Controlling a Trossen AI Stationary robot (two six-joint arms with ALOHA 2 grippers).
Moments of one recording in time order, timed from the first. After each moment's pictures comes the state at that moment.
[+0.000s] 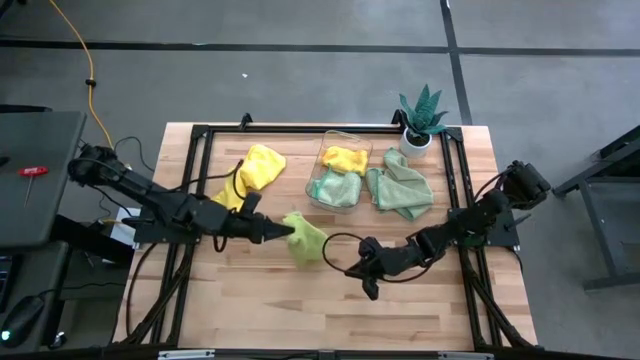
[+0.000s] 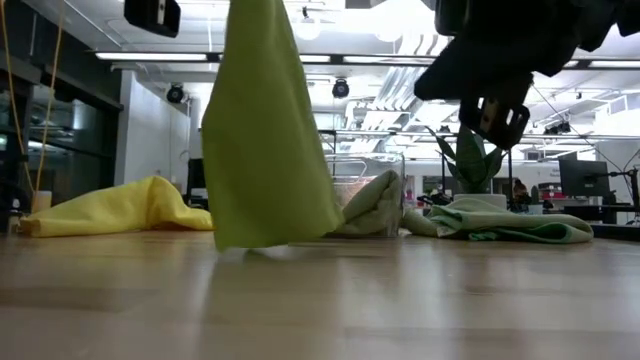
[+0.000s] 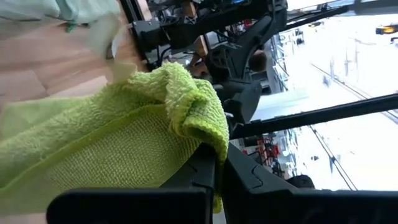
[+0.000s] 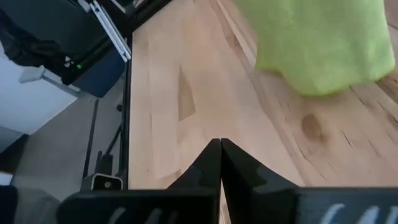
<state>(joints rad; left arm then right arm) -0.28 1.08 0.72 0.19 -0.39 -1.32 0.49 1.57 0.74 0.30 0.24 0.83</state>
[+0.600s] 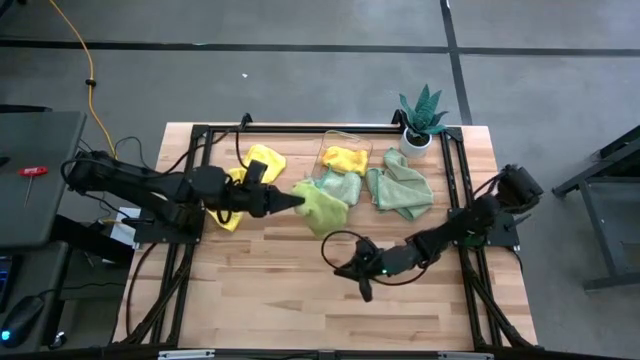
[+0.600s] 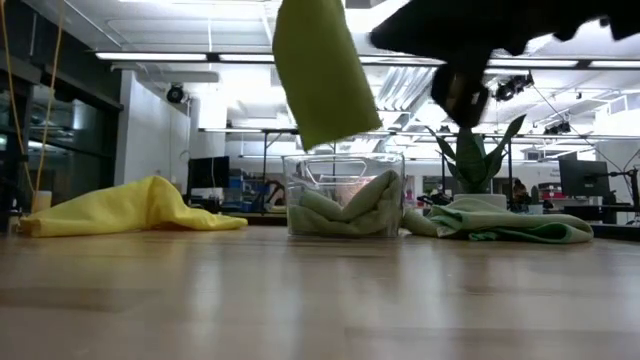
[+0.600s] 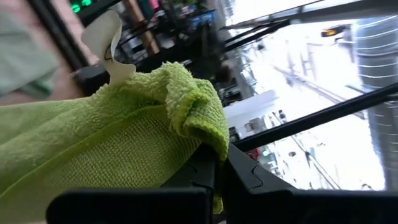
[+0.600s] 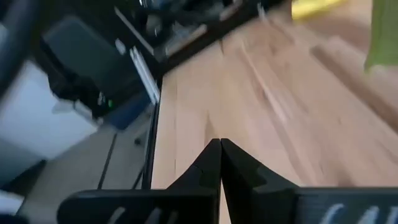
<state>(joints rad) -0.08 1.11 0.94 0.18 -0.19 -1.14 0.50 1.63 0.74 0.57 0.31 0.72</state>
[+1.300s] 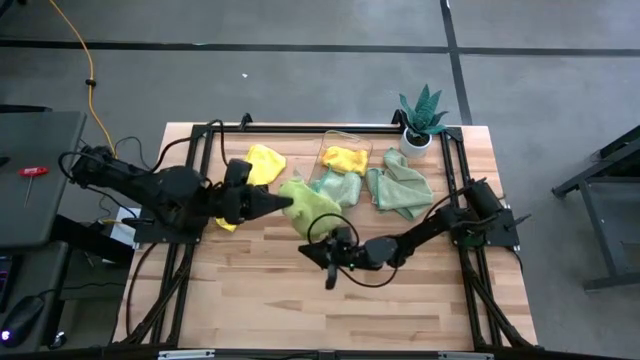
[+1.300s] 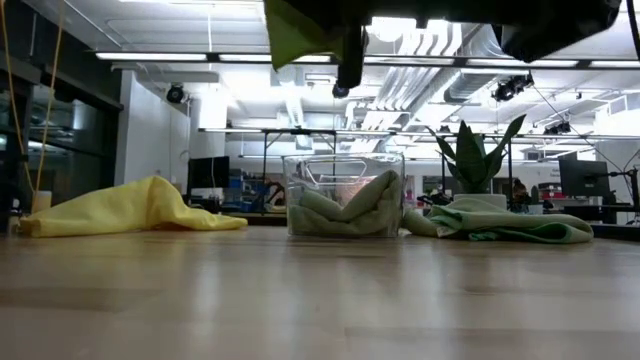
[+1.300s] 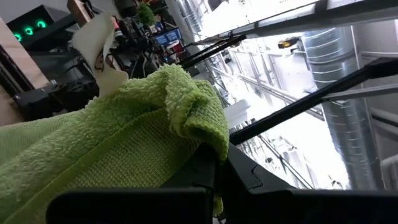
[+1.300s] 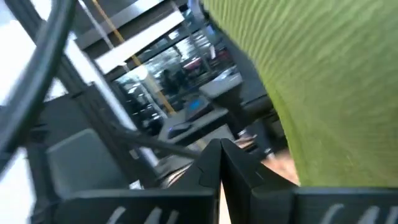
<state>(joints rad) -0.24 1.11 1.10 0.18 -0.34 -1.05 0.39 1.96 0.98 1.17 0.47 0.43</state>
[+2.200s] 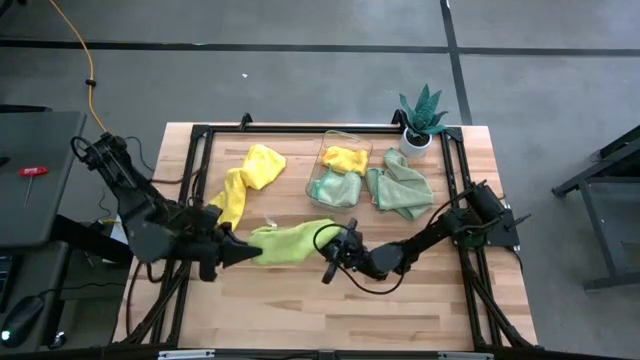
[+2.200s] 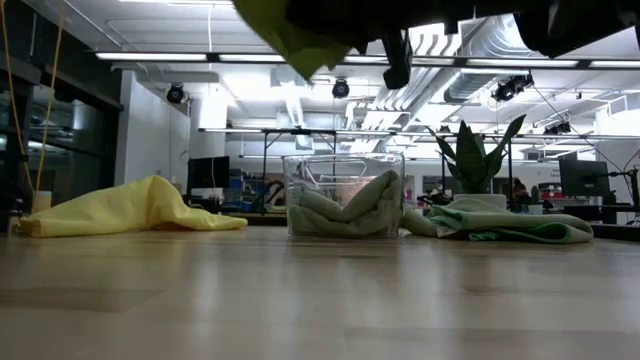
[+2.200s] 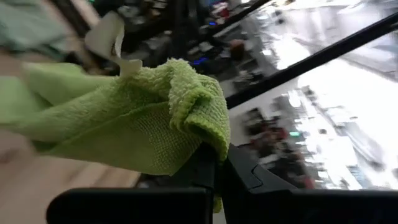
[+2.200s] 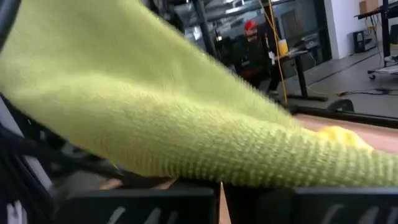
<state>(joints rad) -0.70 1.08 1.10 -0.19 -0.80 -1.15 0.45 1.96 0.97 1.19 0.86 0.18</state>
